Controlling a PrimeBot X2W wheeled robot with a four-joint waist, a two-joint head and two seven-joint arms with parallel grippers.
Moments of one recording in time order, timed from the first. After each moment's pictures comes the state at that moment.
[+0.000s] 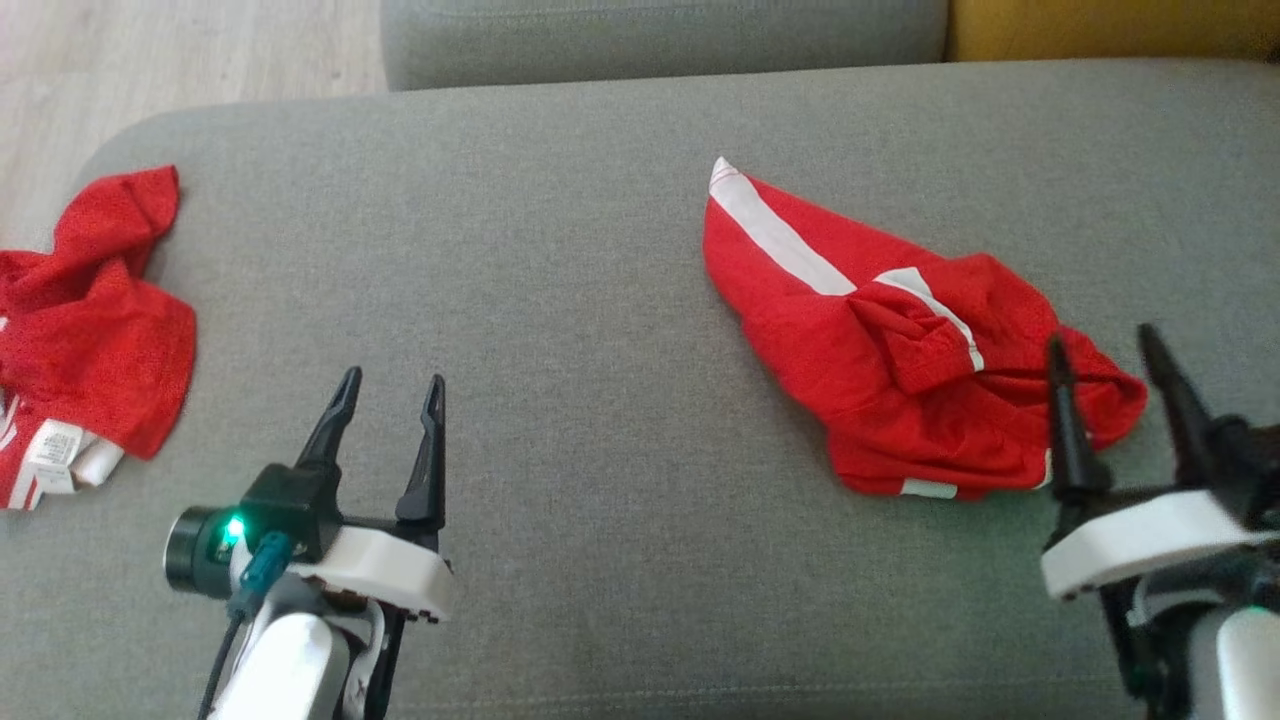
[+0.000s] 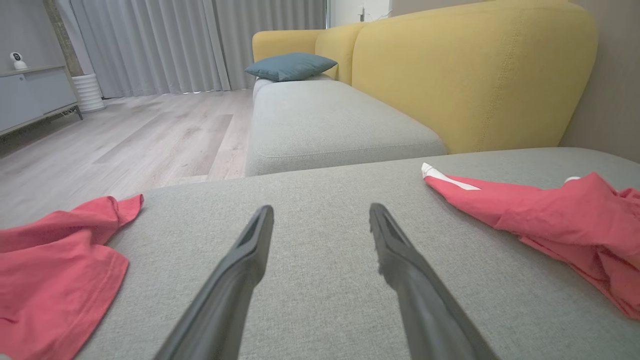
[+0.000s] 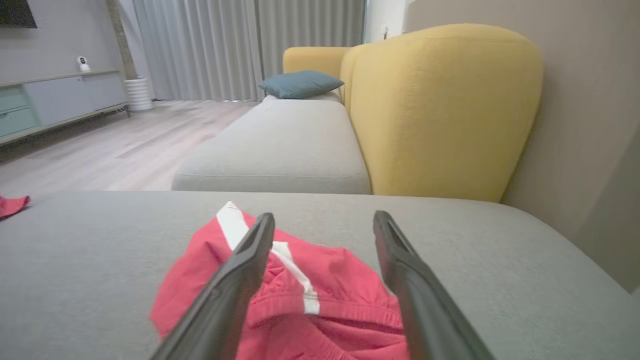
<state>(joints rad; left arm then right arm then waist) -0.12 0.21 -0.38 0.17 -0.24 0.14 -0.25 0.00 -0.06 -0.09 -0.13 0.07 0.12 0.10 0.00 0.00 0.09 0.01</state>
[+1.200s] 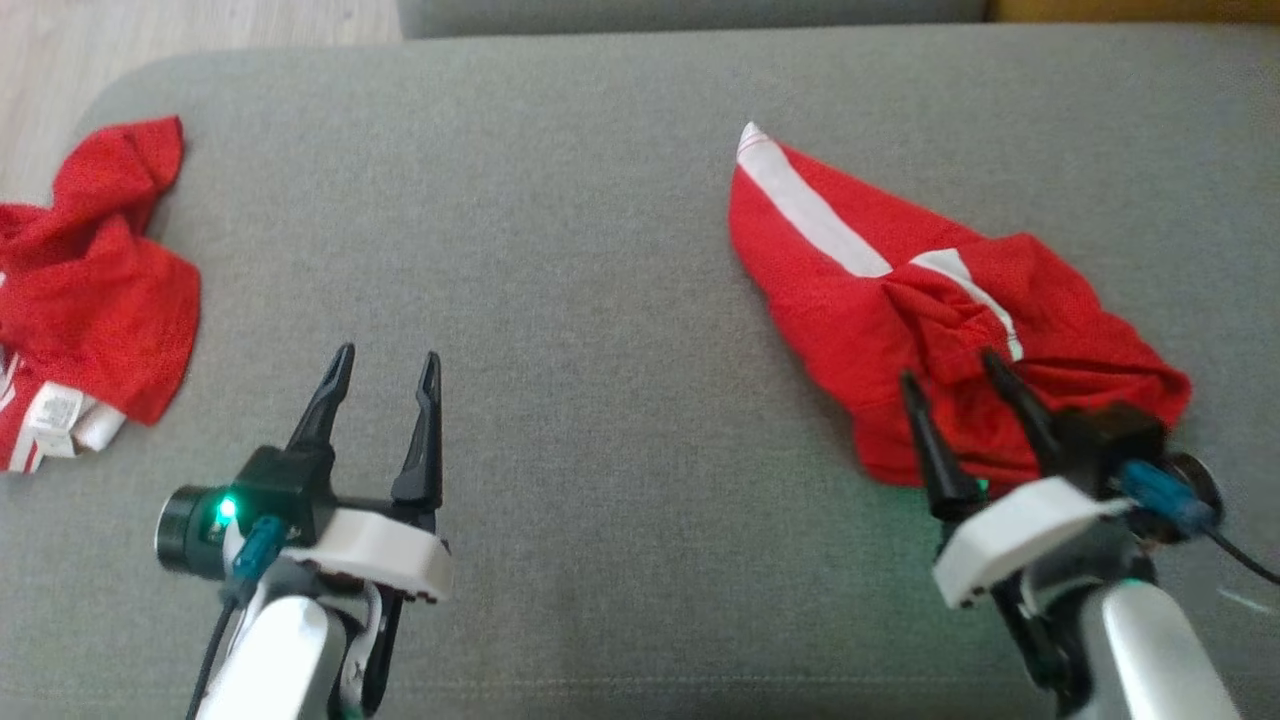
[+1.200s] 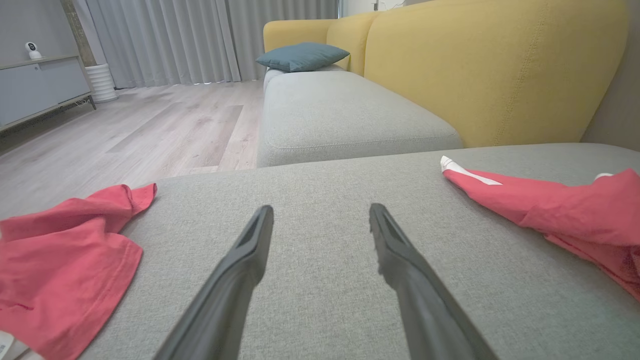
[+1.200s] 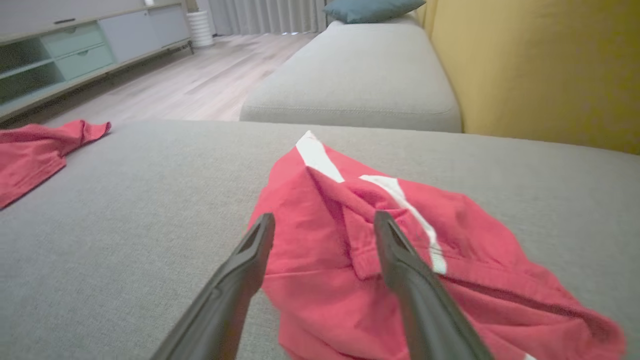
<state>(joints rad) -0.14 0.23 -0.38 0.13 -0.25 0.18 -0.24 -0.03 -0.07 0.11 -0.03 0.11 0.12 0.18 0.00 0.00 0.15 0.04</state>
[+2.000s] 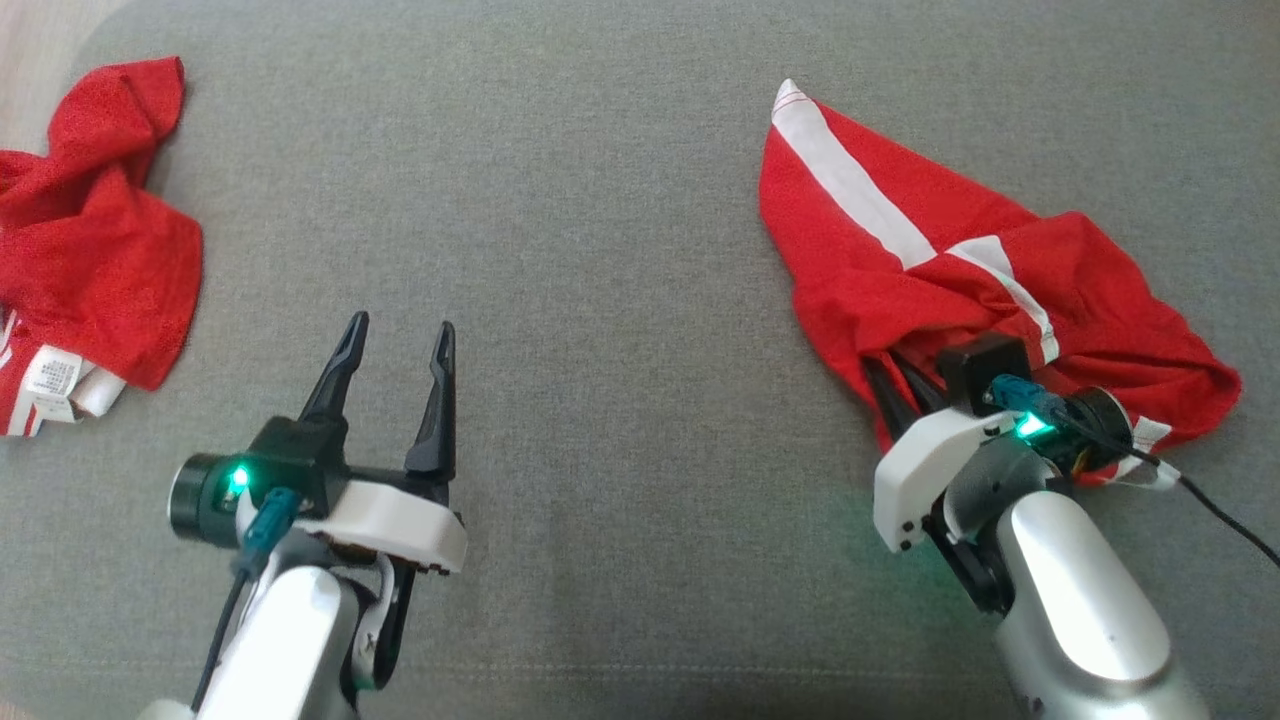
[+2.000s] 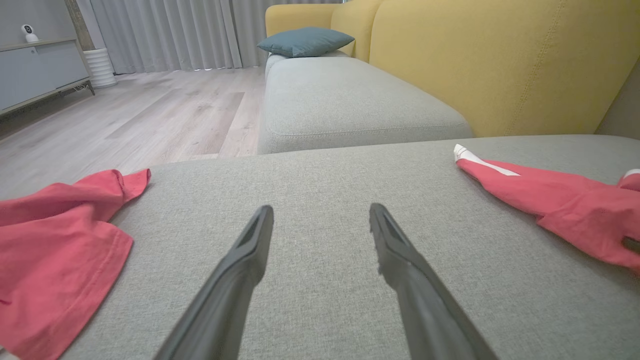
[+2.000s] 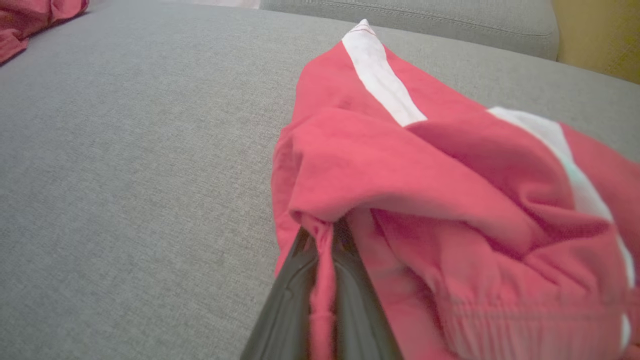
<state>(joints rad) -0.20 0.21 -0.40 0.16 -0.25 0.17 -0.25 -0.31 -0.08 0.23 0.37 0.04 0.12 0.20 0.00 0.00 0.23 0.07</state>
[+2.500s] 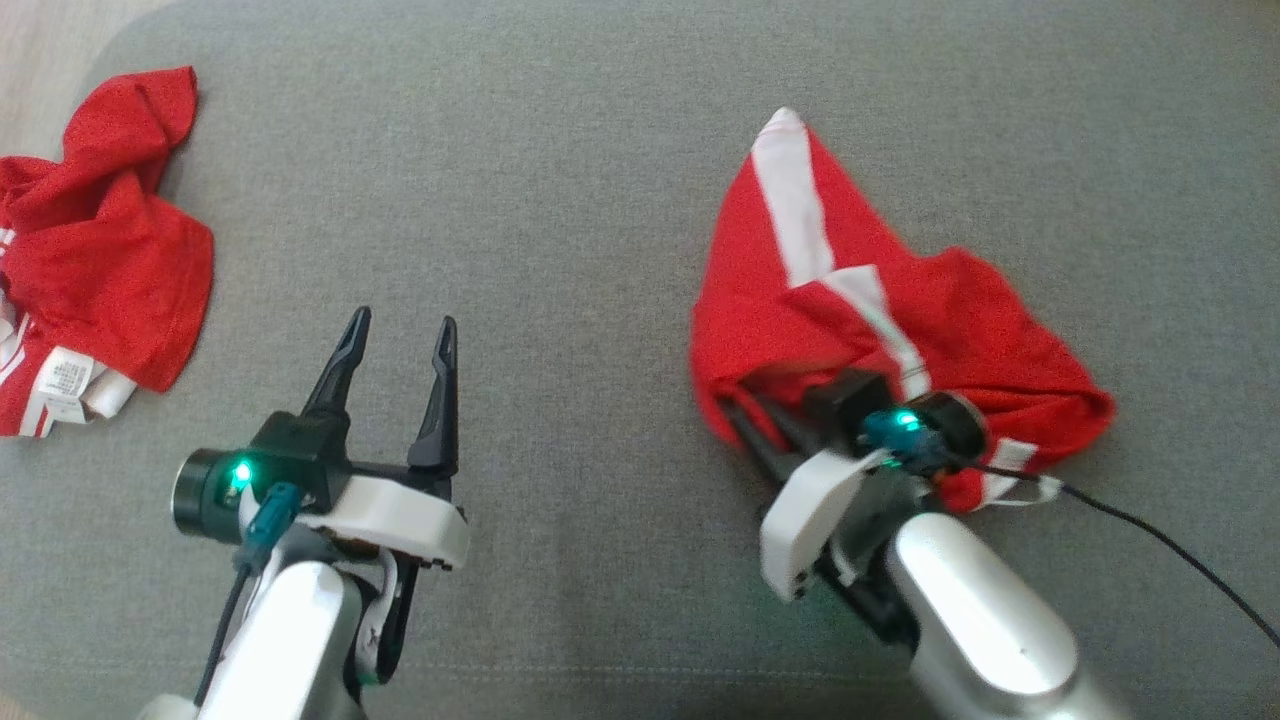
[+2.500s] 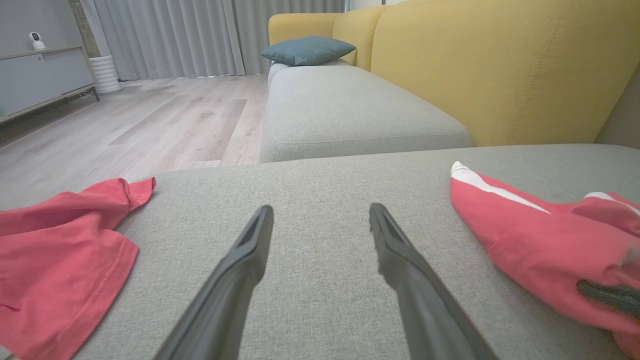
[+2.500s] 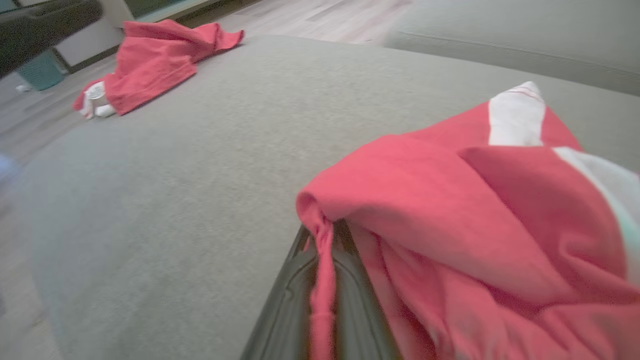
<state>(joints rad) -0.21 0.21 -0.40 0.17 -0.25 0.17 -0.25 -0.35 -0.08 0.52 0.39 0.18 0.12 0.12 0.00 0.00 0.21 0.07</state>
